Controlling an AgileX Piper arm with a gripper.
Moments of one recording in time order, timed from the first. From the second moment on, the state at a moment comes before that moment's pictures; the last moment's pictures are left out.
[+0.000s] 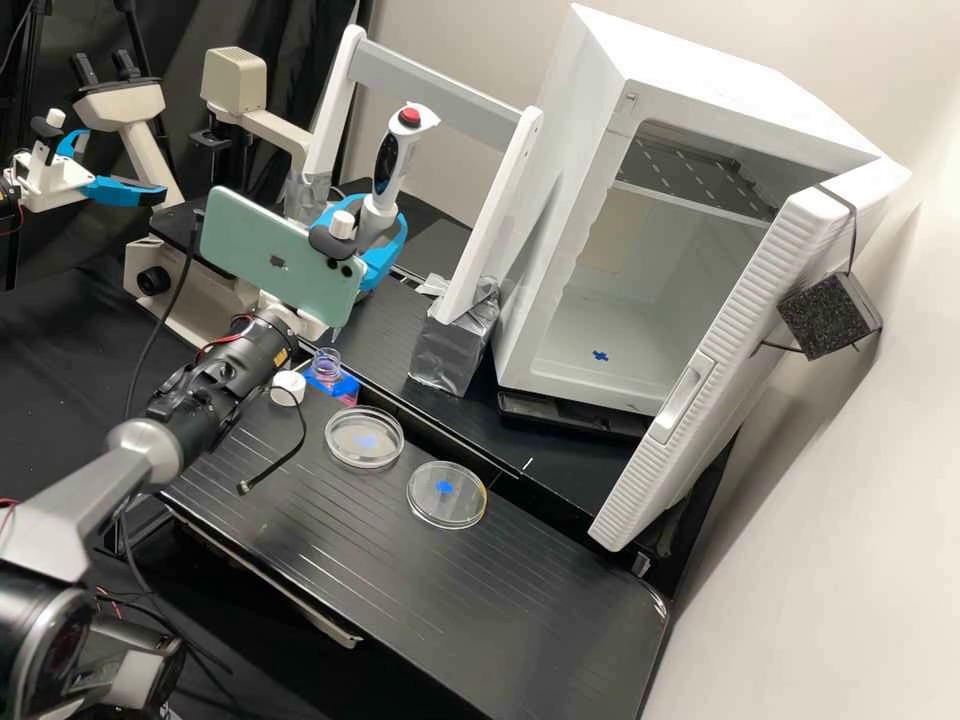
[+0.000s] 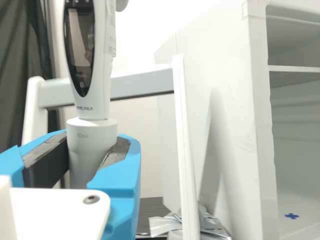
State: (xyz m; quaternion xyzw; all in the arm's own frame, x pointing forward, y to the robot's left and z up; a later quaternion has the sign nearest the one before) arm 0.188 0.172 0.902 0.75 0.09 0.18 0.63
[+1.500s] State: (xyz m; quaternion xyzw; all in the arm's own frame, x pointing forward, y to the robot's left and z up) arm 0.143 0.122 0.911 0.66 0.11 0.25 0.70
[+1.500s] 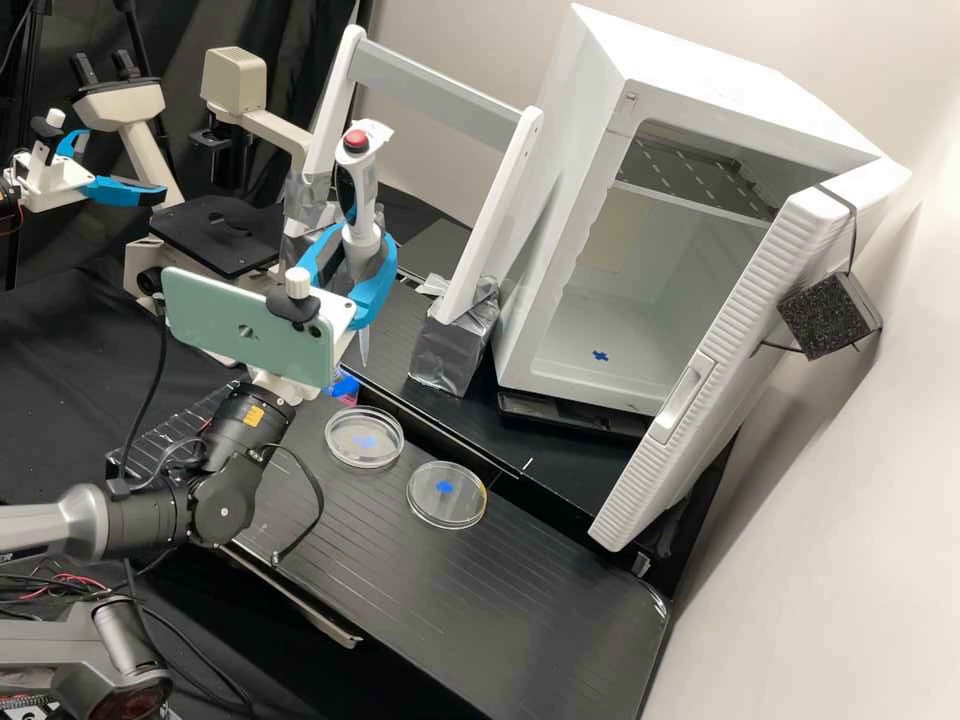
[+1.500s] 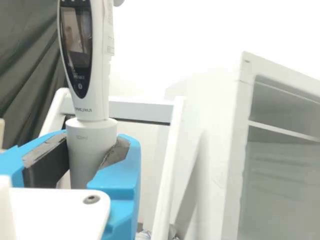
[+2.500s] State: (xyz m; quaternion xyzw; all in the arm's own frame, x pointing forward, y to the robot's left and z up) arm 0.165 0.131 0.912 0.63 0.10 0.12 0.76
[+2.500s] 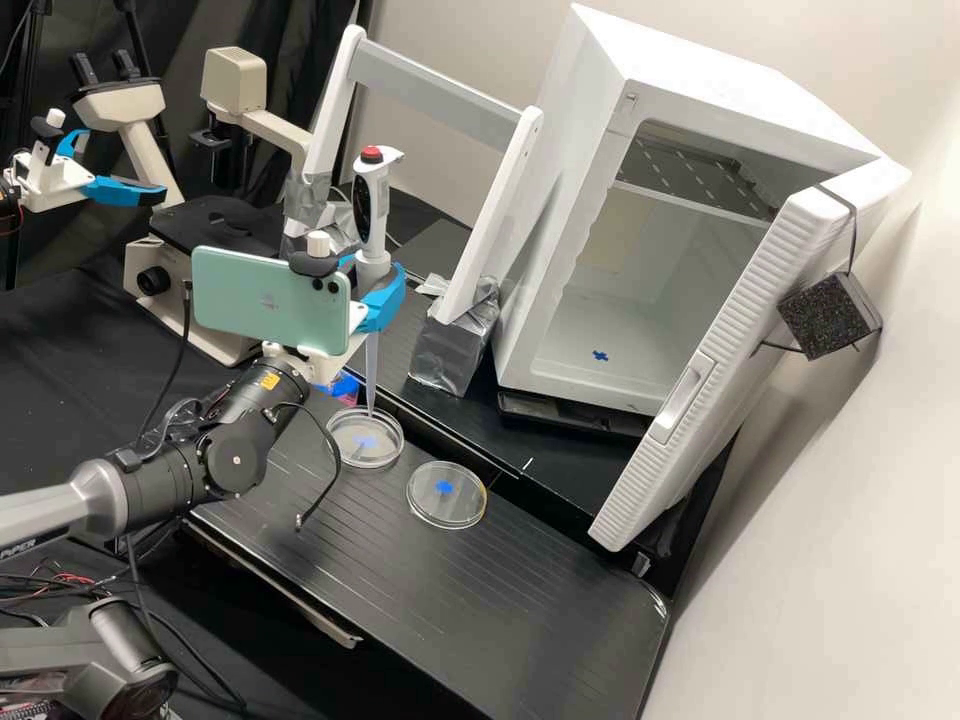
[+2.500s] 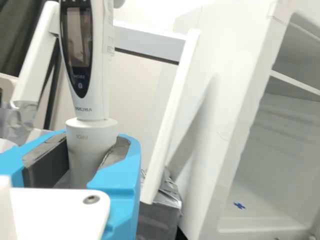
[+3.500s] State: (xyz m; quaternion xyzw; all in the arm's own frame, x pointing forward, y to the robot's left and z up) arm 0.205 0.195 0.972 0.64 0.06 0.13 0.75
